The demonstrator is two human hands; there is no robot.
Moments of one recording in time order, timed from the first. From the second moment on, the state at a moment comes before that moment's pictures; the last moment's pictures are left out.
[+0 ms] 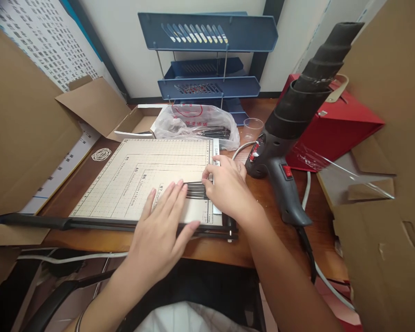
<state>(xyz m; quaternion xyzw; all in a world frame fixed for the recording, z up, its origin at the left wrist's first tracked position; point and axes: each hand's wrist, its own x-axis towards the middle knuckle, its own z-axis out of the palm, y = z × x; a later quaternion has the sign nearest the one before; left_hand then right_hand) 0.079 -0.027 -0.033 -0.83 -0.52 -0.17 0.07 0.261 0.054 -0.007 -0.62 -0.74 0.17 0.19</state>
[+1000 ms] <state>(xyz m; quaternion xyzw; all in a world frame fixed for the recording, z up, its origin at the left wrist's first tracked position) 0.100 0.007 -0.031 -0.88 -0.46 -0.12 -0.04 0.257 0.027 -0.021 -0.64 -0.70 0.20 0.23</state>
